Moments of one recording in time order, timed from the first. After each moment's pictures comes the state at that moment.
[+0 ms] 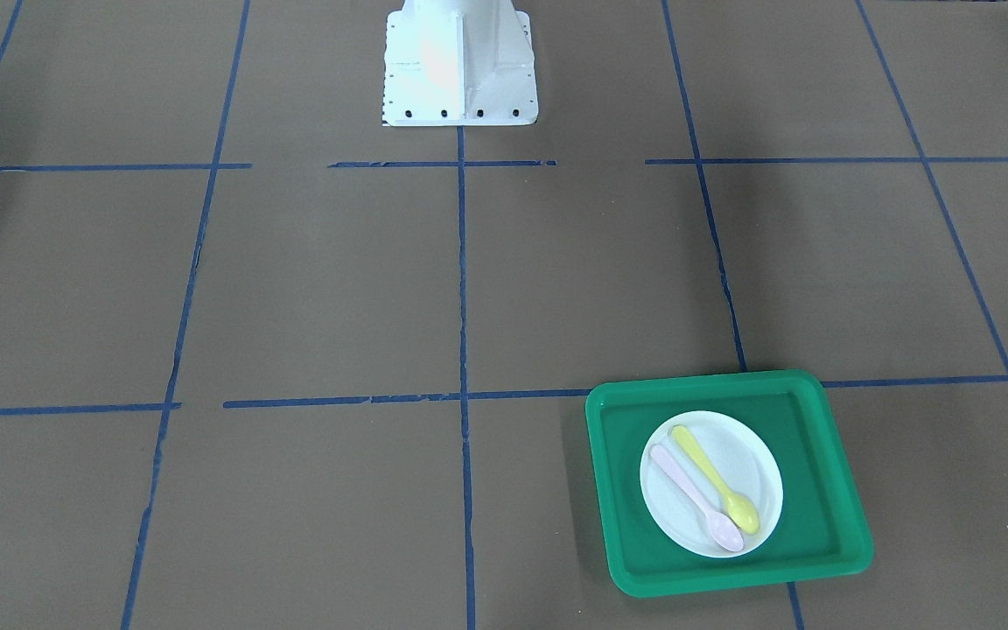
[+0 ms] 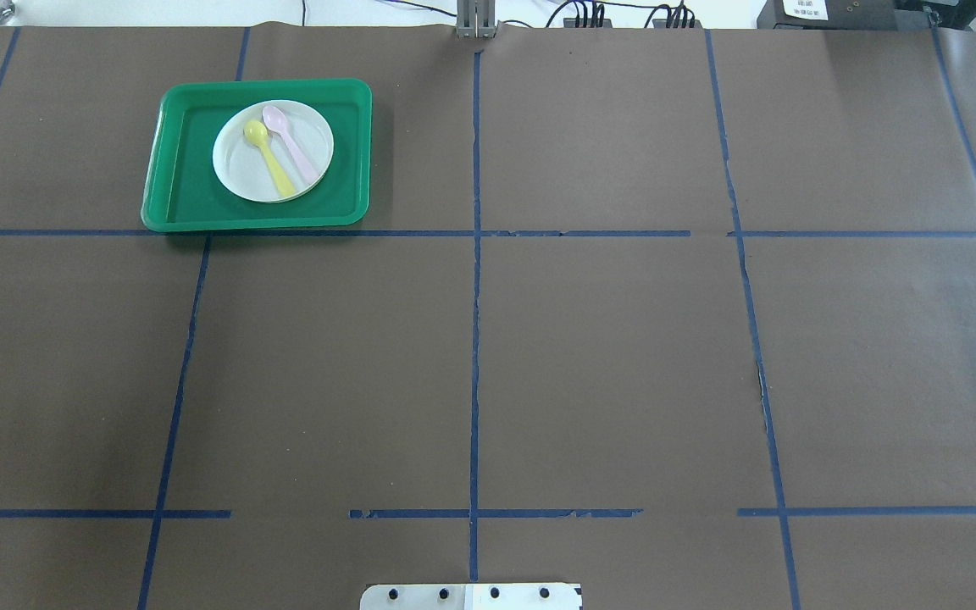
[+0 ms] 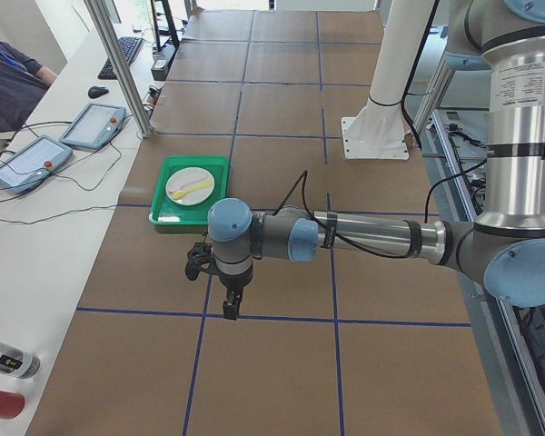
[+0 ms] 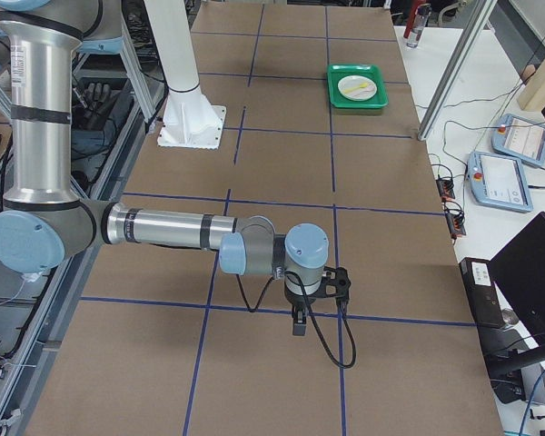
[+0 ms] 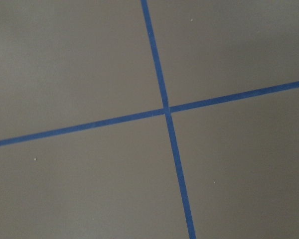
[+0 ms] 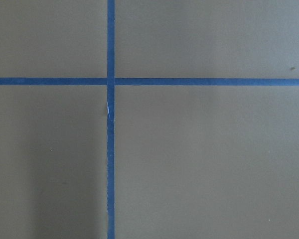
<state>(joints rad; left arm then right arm) -1.55 -1.51 -1.72 -1.55 -2.28 0.04 1.58 -1.65 1.61 -1.51 2.28 0.03</state>
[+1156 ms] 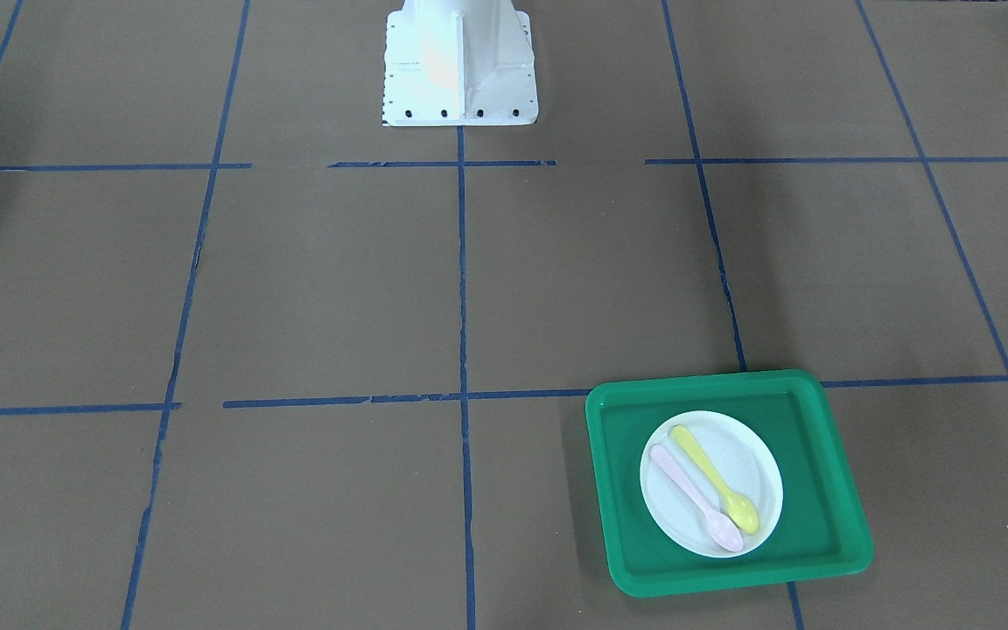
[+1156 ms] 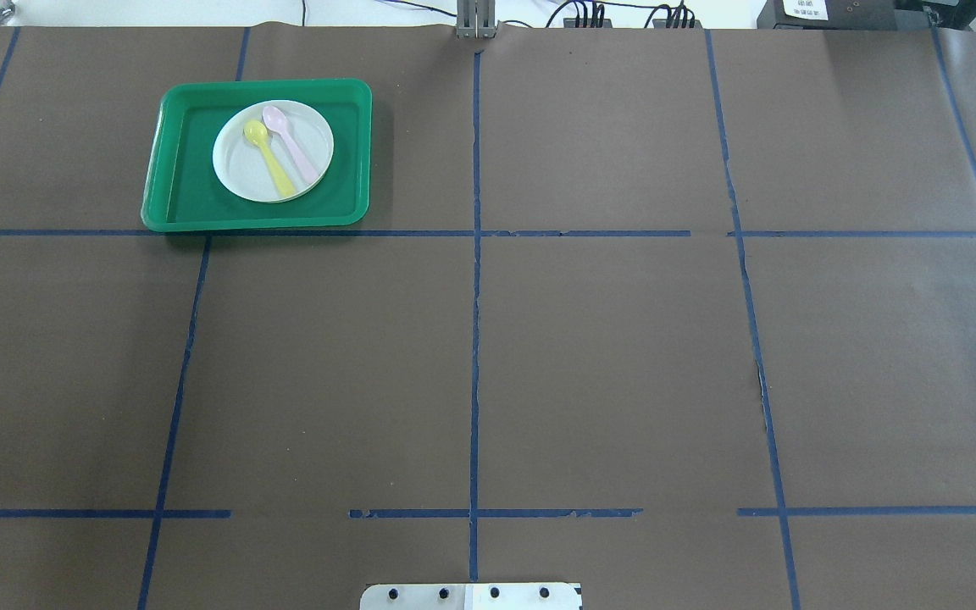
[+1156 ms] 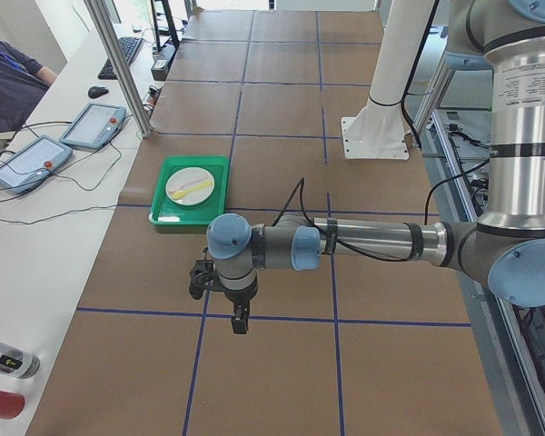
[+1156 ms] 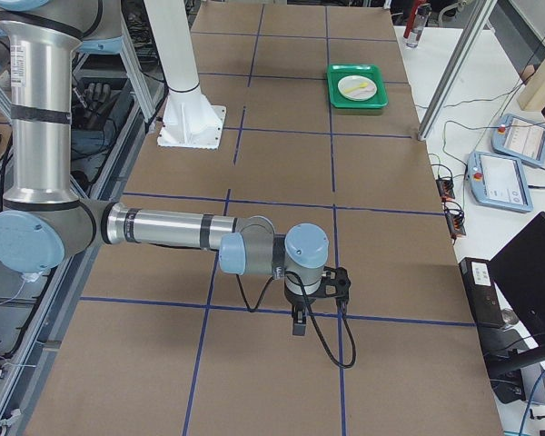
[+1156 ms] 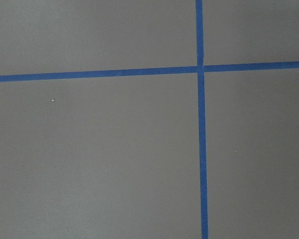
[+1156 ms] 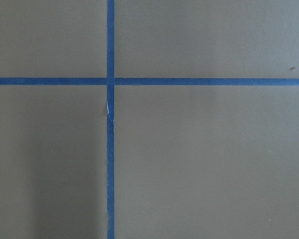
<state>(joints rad) -1.57 -1.50 -1.67 -1.51 -2.28 0.04 1.58 -1.65 1.61 -1.51 2.28 0.03</state>
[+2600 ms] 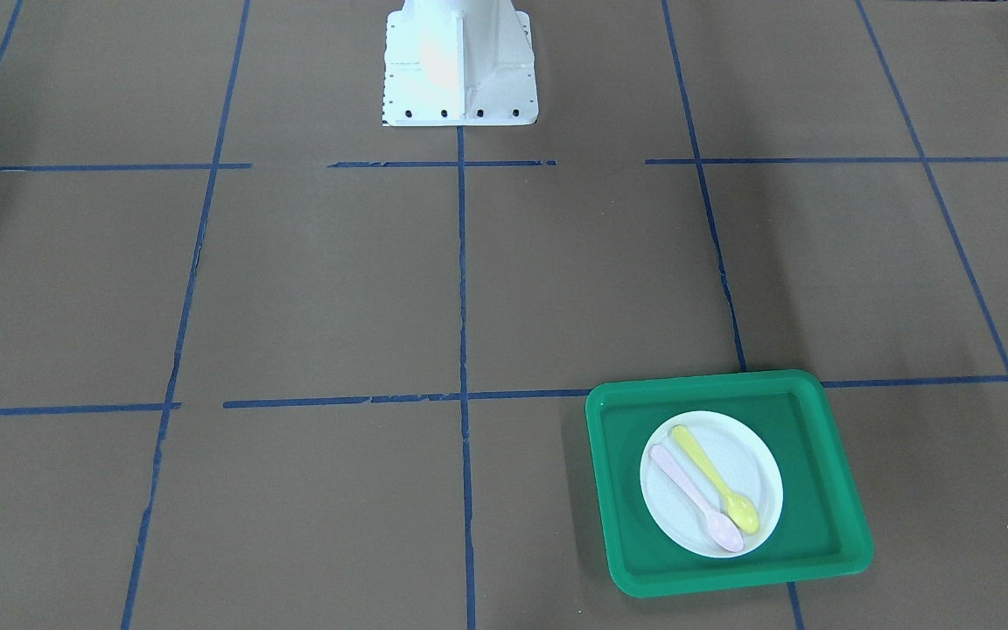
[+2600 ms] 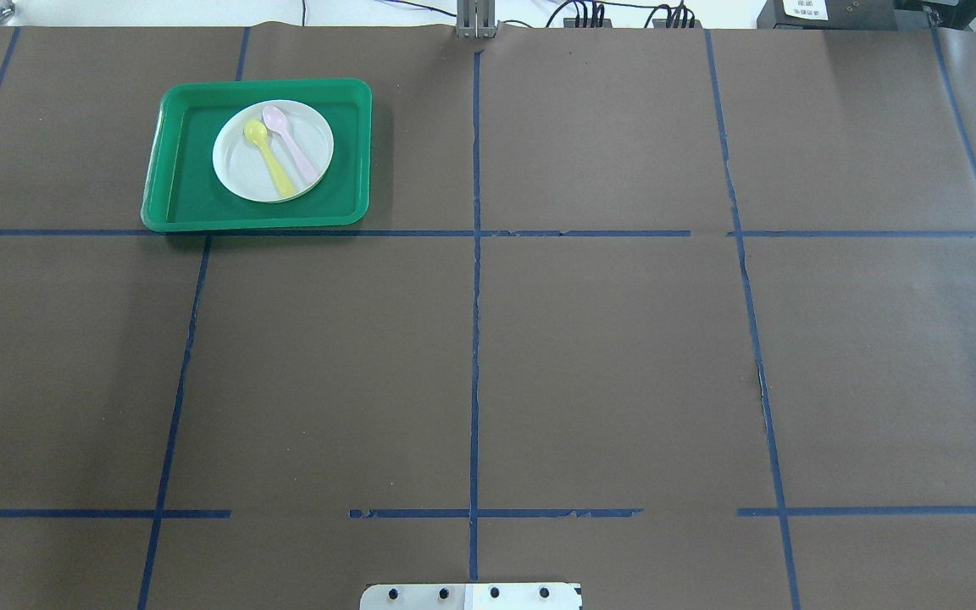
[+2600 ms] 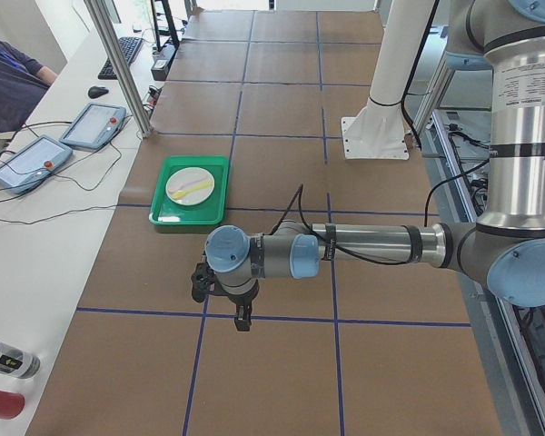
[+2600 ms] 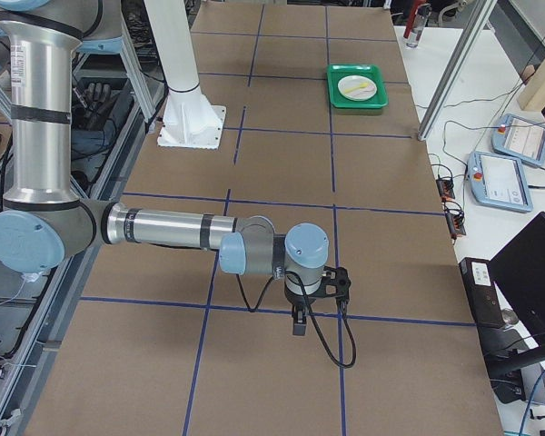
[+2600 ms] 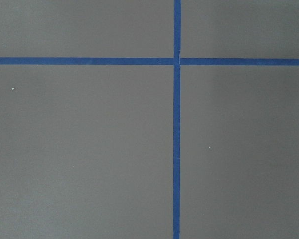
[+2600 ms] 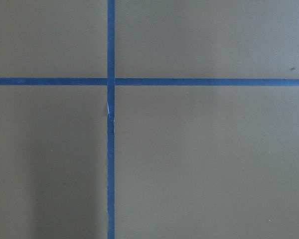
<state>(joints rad) -1.57 -1.51 -1.64 -1.52 -2.40 0.04 1.58 -1.65 1.61 -1.51 2.28 0.03</state>
